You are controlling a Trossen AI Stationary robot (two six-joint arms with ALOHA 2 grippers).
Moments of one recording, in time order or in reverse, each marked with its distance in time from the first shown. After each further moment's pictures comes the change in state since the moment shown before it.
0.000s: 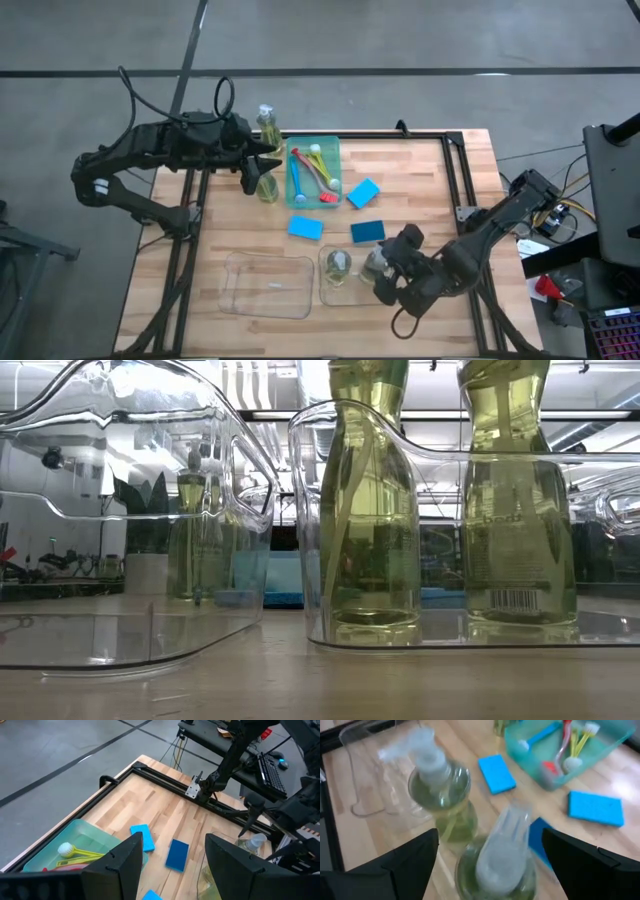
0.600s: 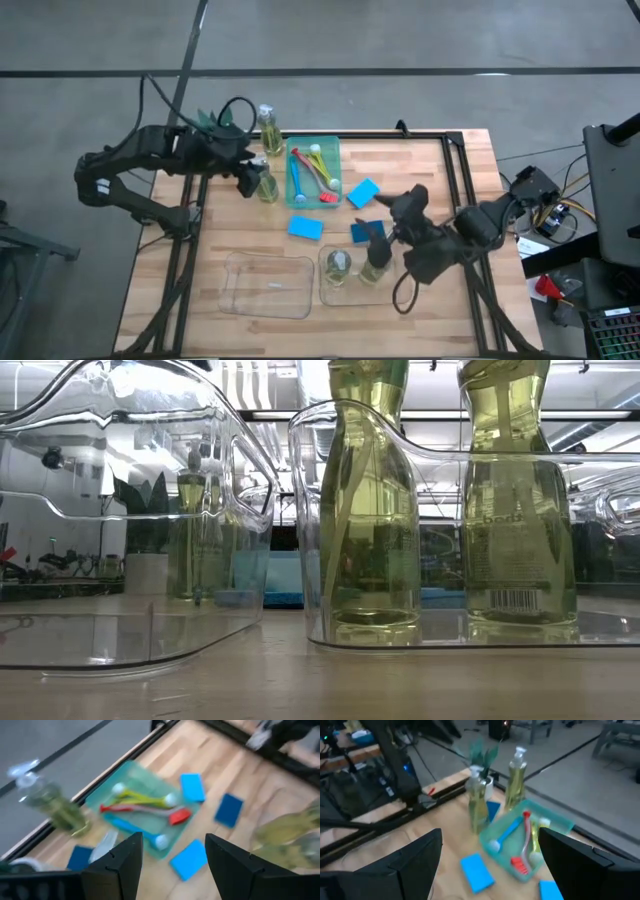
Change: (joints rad) left arm 0.002 0.015 -0.017 -0.331 -0.136 -0.116; right arm -0.109 -0.019 0.299 0.001 0.310 -0.231
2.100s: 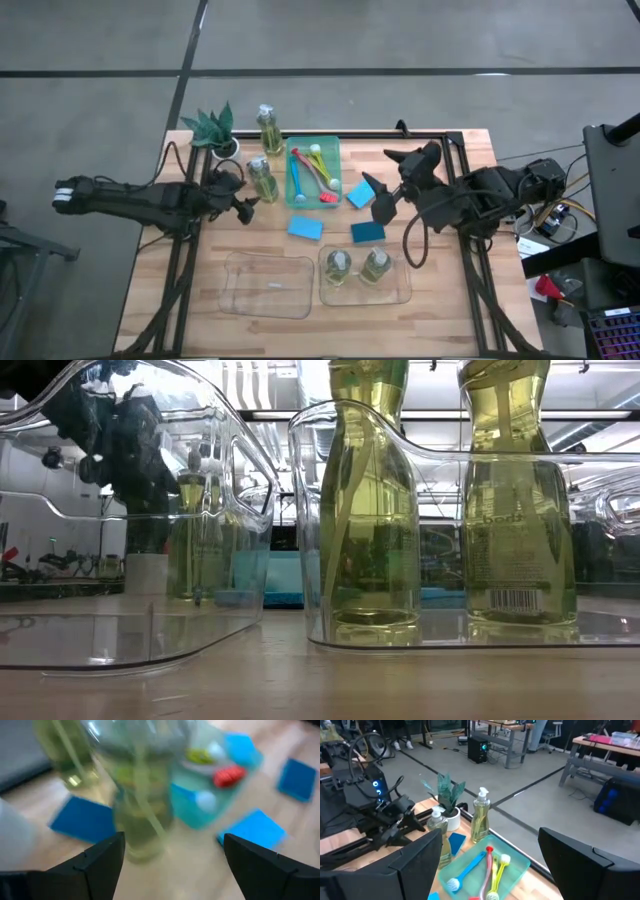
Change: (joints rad) left arm -0.075 -0.516 -1.156 0.705 -0.188 -0.086; right arm -0.169 -0.061 0.130 0.033 0.022 -0.345
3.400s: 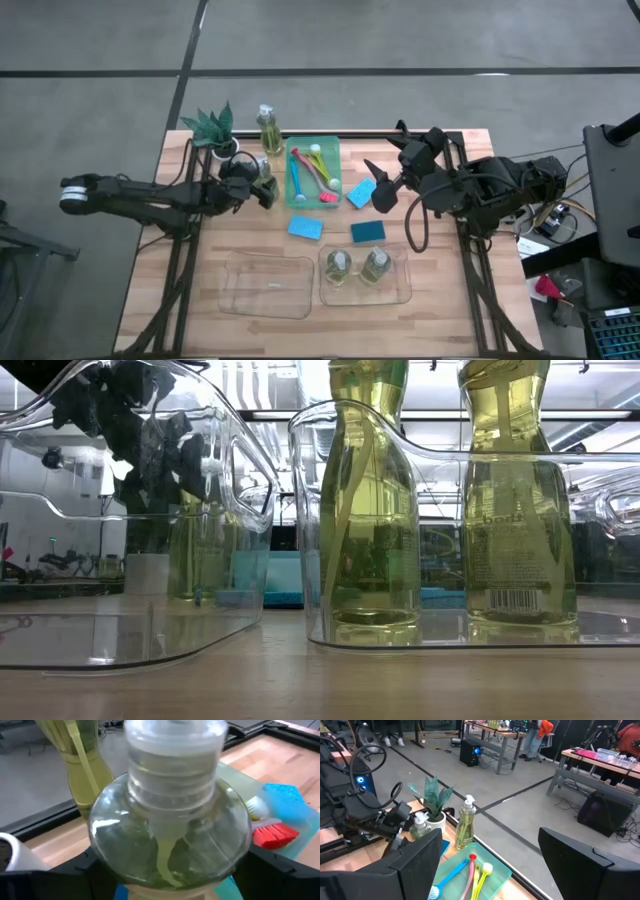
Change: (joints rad) left arm 0.122 0.265 -0.035 0.453 -0.159 0.131; right arm -0.058 0.000 0.056 0.000 -0.006 -0.150
